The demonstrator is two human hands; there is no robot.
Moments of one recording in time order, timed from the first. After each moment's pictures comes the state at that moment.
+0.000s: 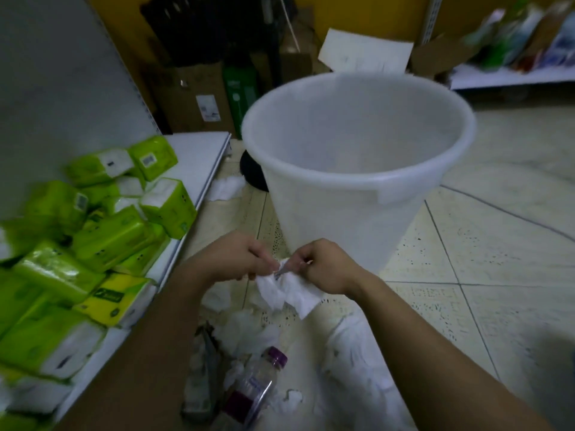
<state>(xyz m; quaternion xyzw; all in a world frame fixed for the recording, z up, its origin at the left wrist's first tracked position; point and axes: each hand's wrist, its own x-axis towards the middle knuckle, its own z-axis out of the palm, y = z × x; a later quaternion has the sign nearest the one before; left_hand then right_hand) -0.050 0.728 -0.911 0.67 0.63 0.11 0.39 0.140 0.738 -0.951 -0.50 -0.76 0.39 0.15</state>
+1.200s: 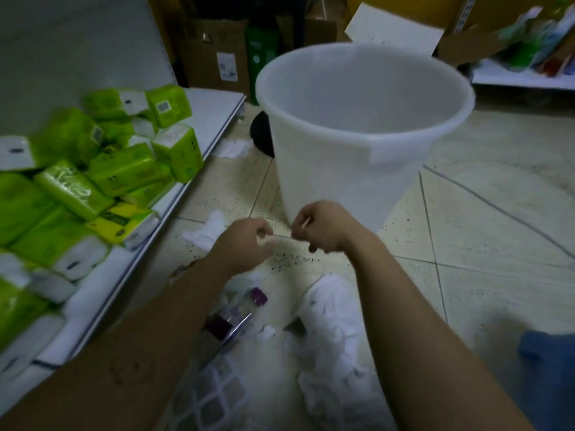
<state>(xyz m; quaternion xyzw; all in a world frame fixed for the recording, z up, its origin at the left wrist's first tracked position) -0.017 0.664 -0.989 0.65 0.68 0.21 0.25 0.163 0.707 -0.928 -0.53 -0.75 0.38 0.07</state>
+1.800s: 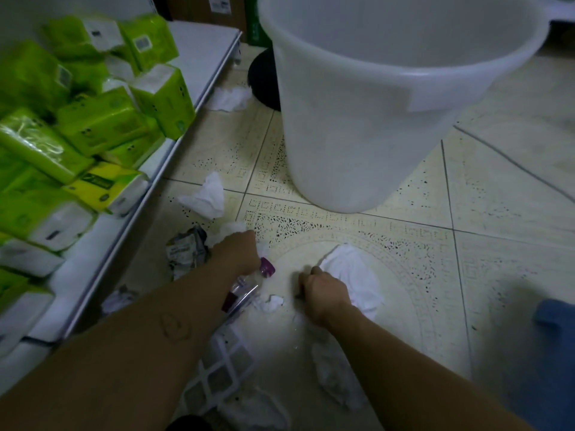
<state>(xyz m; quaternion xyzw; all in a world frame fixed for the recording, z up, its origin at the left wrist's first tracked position) -0.033 0.653 -1.084 0.58 0.76 -0.08 0.28 0.157 0.616 -1.108 -0.52 -0.81 0.26 -0.09</state>
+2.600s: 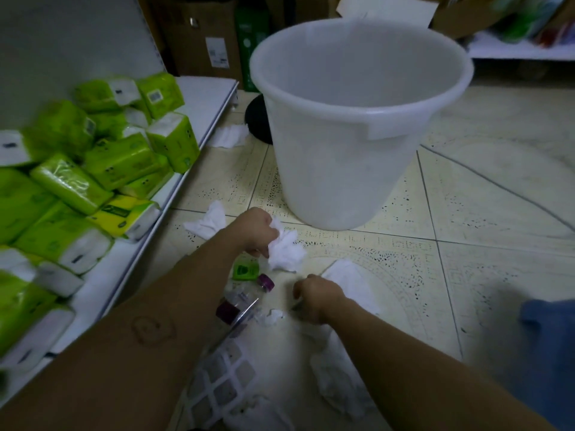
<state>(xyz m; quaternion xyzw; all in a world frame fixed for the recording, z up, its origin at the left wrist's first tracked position) -0.006 0.676 -0.982 0.57 0.72 0.11 0.38 0.158 0.628 -1.082 -0.51 -0.80 0.28 -0.13</state>
